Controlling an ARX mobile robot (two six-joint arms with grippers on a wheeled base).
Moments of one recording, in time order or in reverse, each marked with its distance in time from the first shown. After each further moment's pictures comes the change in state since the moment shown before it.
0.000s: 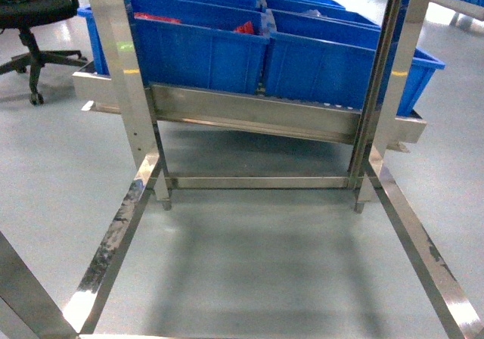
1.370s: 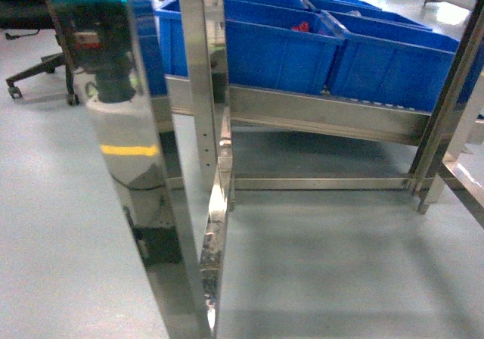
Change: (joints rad) left arm 0.000 0.000 0.000 0.000 0.000 0.000; right arm 0.000 0.000 0.000 0.003 0.000 0.000
